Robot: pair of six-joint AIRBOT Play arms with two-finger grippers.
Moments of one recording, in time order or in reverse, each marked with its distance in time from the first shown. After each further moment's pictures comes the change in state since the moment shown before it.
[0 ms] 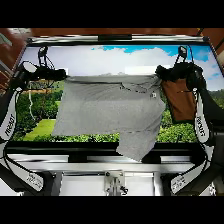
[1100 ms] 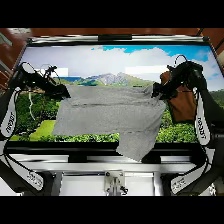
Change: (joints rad) left arm 0.061 -0.031 0.048 0.068 -0.635 -0.078; right arm 0.019 0.058 0.000 -0.109 -0.632 0.045
